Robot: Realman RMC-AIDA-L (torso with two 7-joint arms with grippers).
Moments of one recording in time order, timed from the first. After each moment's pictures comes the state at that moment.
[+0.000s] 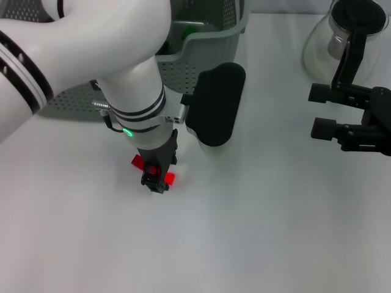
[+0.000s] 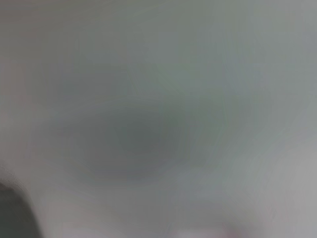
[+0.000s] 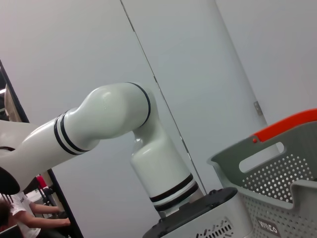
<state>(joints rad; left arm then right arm) -0.77 -2.17 1.75 1.11 2.75 1.47 -1.97 0.52 1.98 -0.72 -0.53 -1.79 -1.89 1.45</state>
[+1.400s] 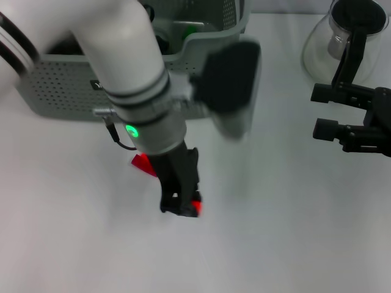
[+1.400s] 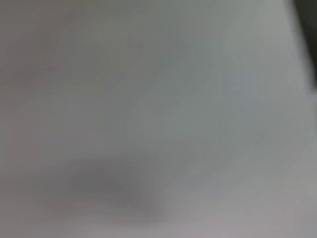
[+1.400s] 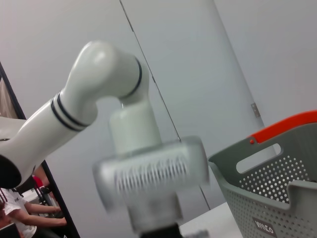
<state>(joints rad) -0.81 -2.17 1.59 1.23 2.53 1.77 -2.02 0.51 1.98 -0.72 -0.53 -1.79 -1.89 1.44</state>
